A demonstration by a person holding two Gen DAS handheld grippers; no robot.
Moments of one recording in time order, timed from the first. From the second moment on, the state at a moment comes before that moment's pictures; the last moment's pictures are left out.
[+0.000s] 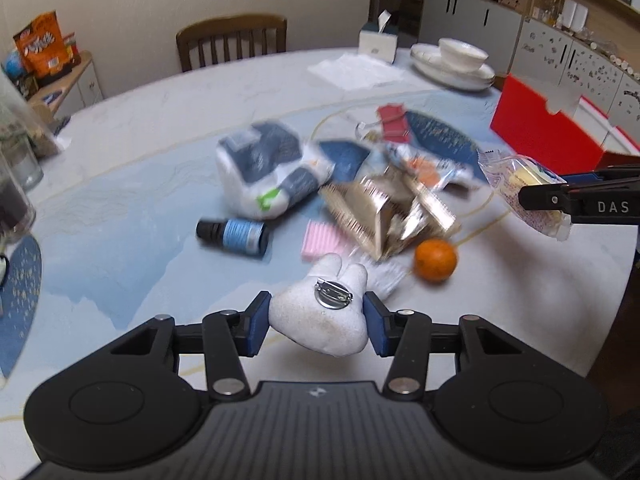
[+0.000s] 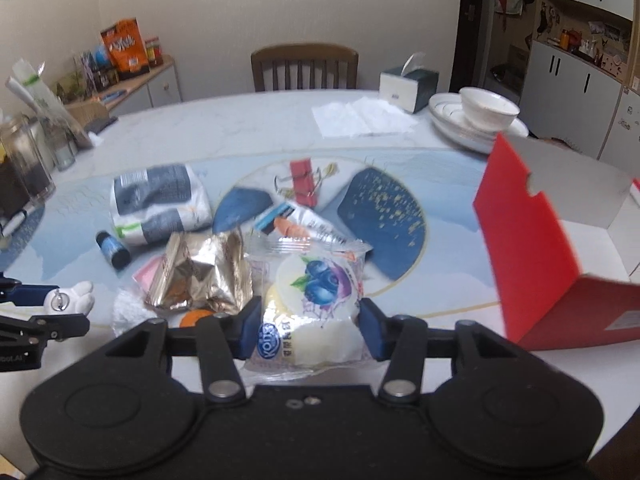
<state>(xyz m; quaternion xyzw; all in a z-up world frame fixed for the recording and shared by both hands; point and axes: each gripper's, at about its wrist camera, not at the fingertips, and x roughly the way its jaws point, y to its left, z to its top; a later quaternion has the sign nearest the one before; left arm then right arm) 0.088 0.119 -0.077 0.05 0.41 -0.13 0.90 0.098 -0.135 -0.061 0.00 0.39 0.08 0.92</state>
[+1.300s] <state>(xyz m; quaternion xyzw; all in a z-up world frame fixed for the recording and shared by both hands) 0.169 -0.269 0.011 0.15 0.32 -0.27 0.90 0.118 -0.453 -0.002 0.02 0.34 0.02 0.94</state>
